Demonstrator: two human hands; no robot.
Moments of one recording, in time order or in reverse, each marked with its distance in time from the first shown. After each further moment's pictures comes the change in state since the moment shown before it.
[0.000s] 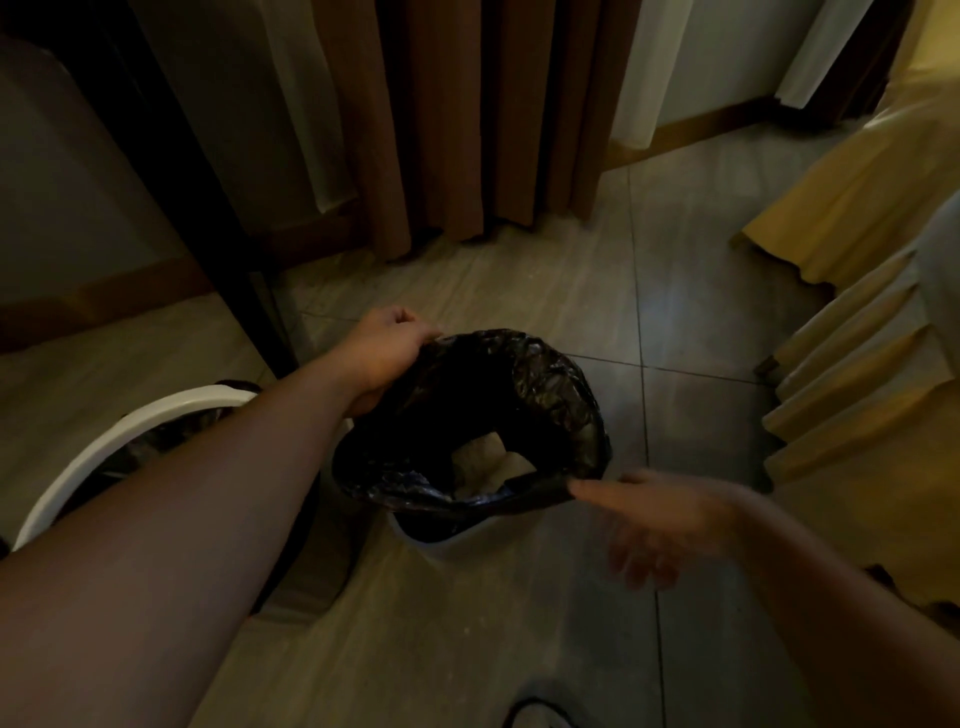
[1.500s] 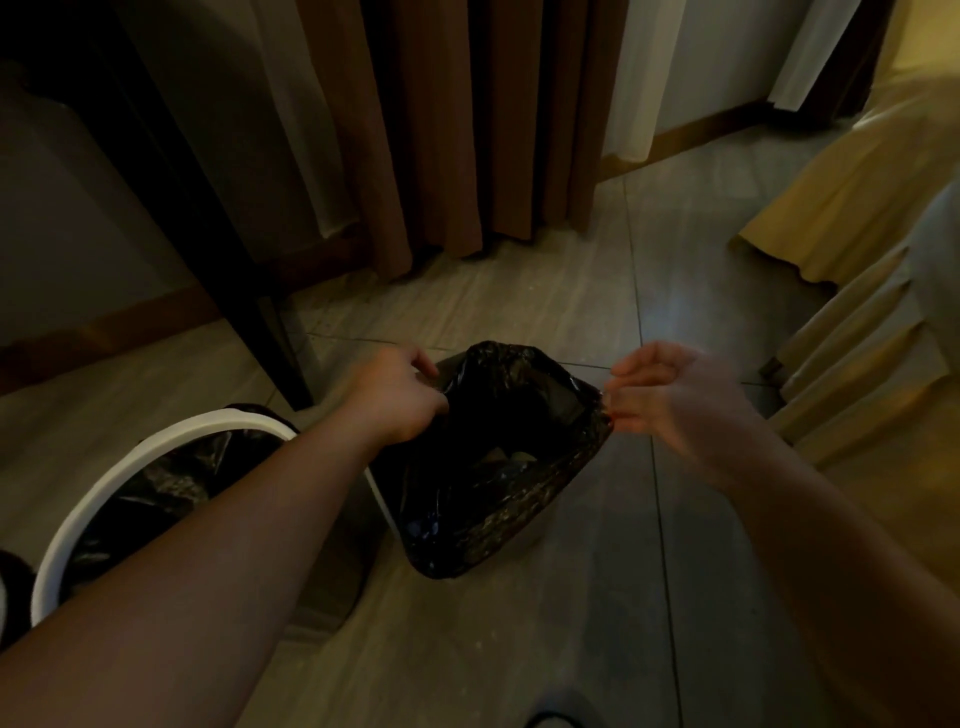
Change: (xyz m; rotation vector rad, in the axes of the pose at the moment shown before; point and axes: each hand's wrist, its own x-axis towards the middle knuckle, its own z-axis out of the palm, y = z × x) left_hand -0.032 -0.009 0.008 0.483 0.068 0.120; right_hand -0.046 -0.054 -0.019 0.575 0.565 -0.719
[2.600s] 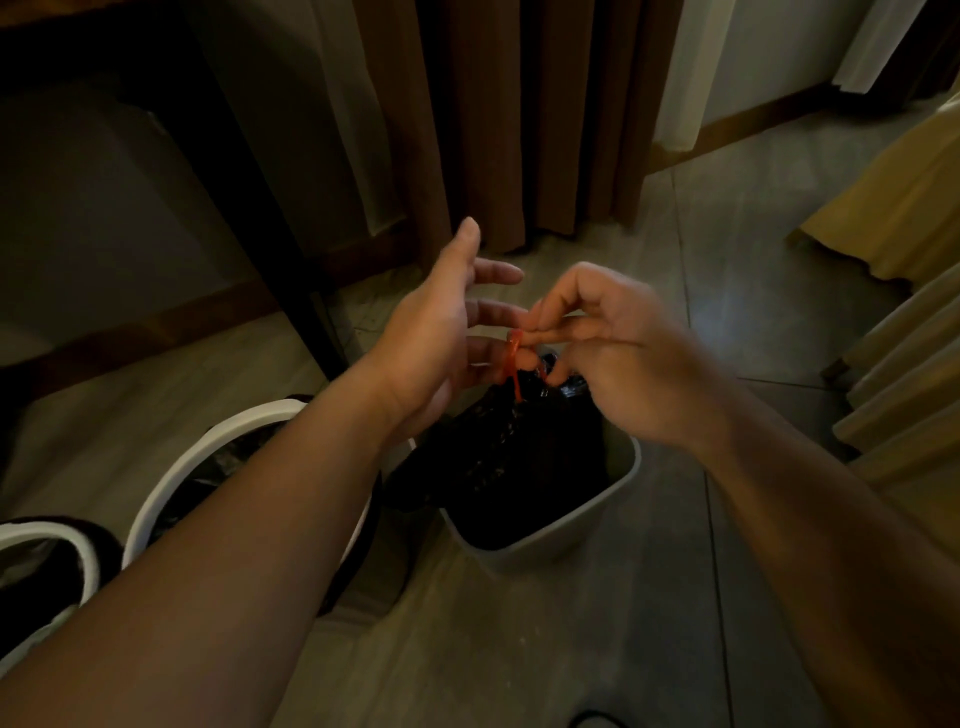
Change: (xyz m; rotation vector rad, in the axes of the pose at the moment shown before) left_hand -0.075 0.067 -0.057 -0.722 -0.219 0.120; right_hand -0.012 -0.068 0.097 0.060 -0.410 -0.342
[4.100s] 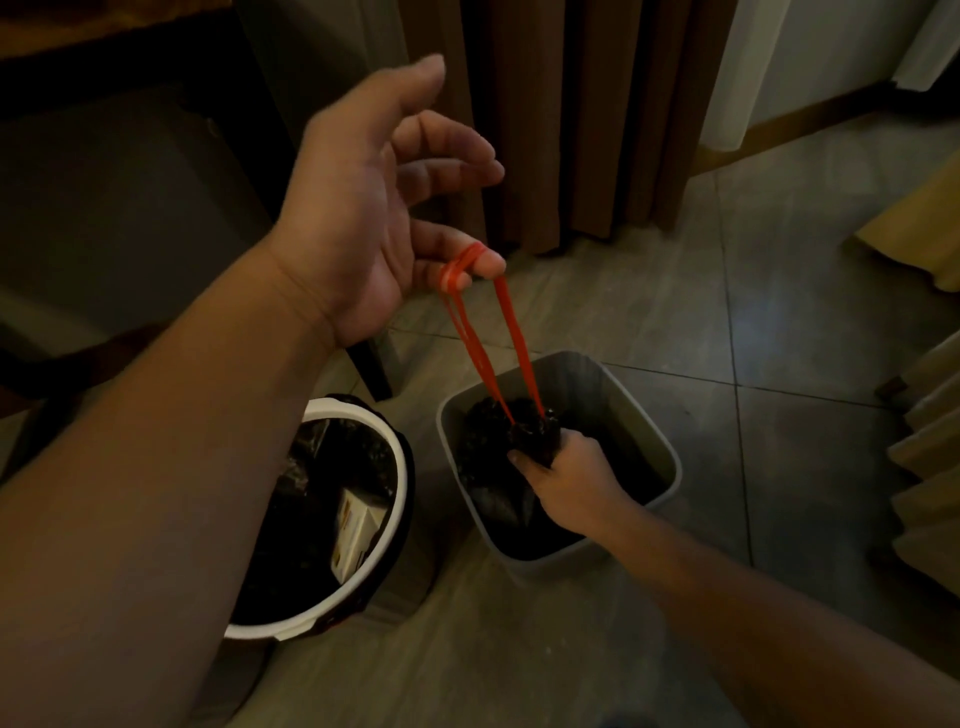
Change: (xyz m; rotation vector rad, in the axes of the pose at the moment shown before) left_hand -0.024 0.075 -0.042 0.048 0.106 0.308; right_hand 0.002 0.184 0.044 -0.438 0.054 0.252
